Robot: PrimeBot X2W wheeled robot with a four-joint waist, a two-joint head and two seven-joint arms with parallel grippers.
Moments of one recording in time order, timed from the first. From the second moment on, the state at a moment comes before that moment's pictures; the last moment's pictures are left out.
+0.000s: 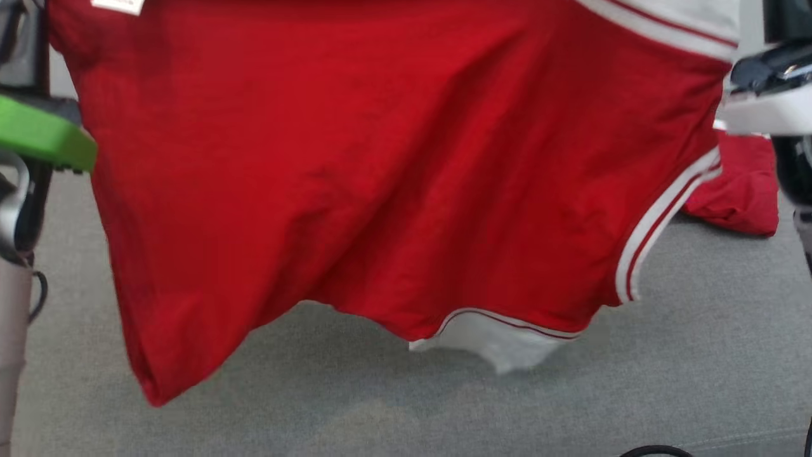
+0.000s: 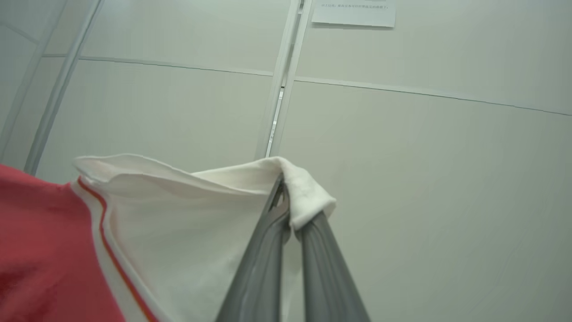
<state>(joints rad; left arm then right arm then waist) -0.76 0.46 -0.19 0.30 -0.37 -0.13 -0.11 -0.74 -0.43 0.16 0.09 0.37 0.13 -0.24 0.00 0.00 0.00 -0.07</state>
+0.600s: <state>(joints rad) -1.60 0.46 -0.33 0.64 -0.19 -0.10 -0.19 -1.75 -0.47 0.23 0.56 0.10 0.13 -0.19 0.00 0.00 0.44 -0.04</state>
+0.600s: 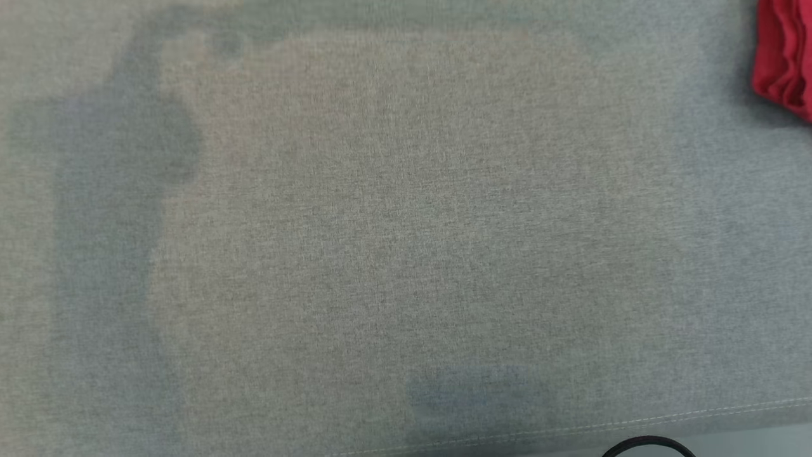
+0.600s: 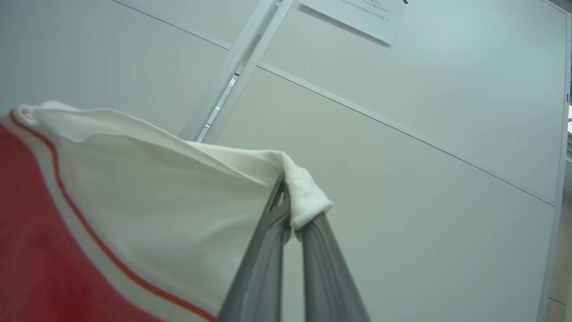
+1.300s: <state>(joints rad) -0.84 0.28 -0.13 0.71 -0.33 -0.10 -0.26 -0.81 -0.46 0.36 0.39 0.41 0.13 -0.26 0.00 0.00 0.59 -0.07</state>
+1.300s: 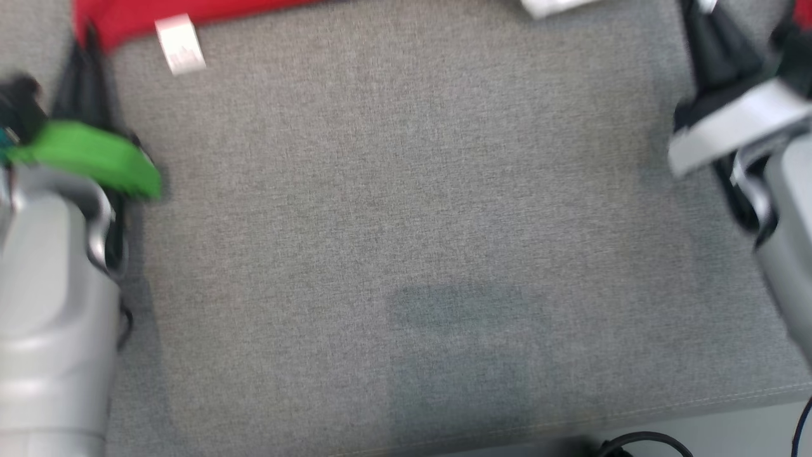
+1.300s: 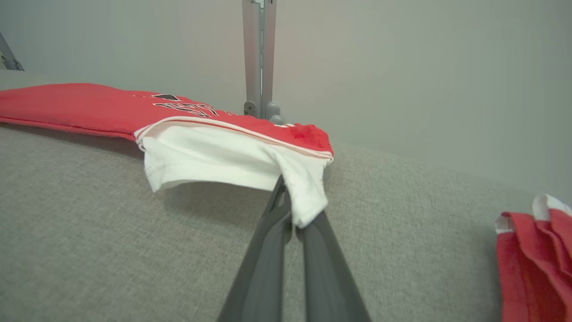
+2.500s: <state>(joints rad) 0.03 0.06 0.14 0.68 -0.21 -0.13 -0.26 0.02 -0.41 0.65 0.50 0.63 0.13 -0.26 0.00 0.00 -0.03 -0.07</state>
